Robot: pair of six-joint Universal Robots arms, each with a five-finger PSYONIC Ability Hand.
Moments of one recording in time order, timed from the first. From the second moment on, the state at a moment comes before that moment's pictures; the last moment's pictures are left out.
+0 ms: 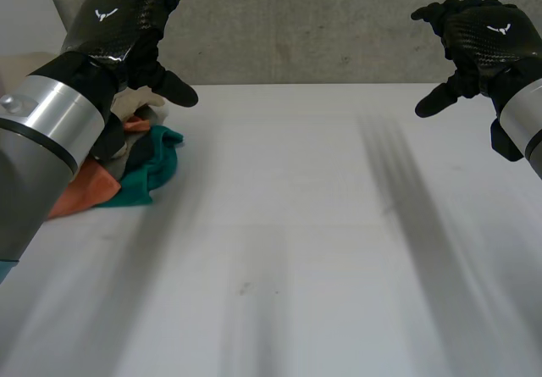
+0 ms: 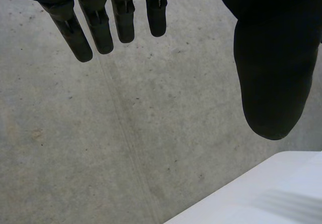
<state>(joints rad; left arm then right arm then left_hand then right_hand) 4.30 -1.60 -1.51 3.34 -1.39 3.10 1.82 -1.47 1.45 -0.08 1.38 3.03 0.26 0.28 0.28 0.21 0.10 0.27 0.26 0.28 0.28 0.10</state>
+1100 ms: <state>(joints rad) 4.69 -2.27 -1.07 3.46 -1.61 3.66 1.82 -1.48 1.45 -0.08 1.37 3.02 1.06 1.15 1.11 1.16 0.86 0.22 0.21 0.21 0.21 0.04</state>
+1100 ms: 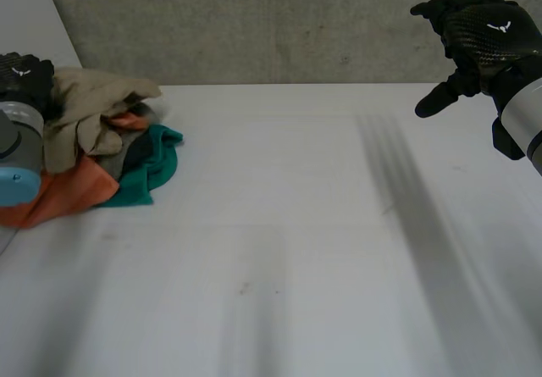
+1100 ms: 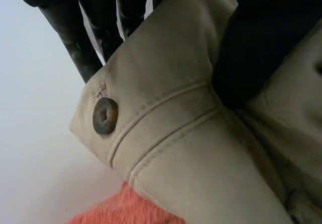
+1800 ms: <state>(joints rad) 3.91 -2.15 -1.31 3.28 -1.61 3.27 1.77 -1.47 1.43 -0.06 1.37 3.00 0.26 0.30 0.30 0.30 0.12 0.22 0.21 0.21 0.21 0.04</state>
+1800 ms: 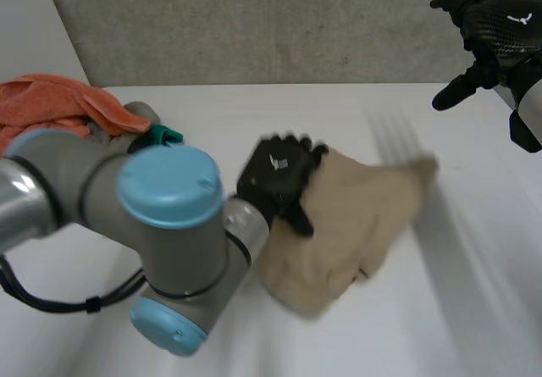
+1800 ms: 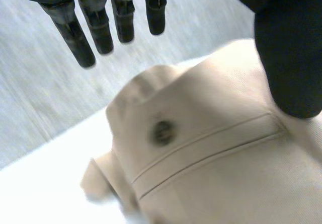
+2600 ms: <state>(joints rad) 4.10 -2.44 -1.05 3.27 -1.27 3.48 1.85 -1.28 1.83 -0.10 1.39 3.12 0.53 0.51 0.51 0.49 0.32 0.22 0.21 0.21 0.21 0.04</state>
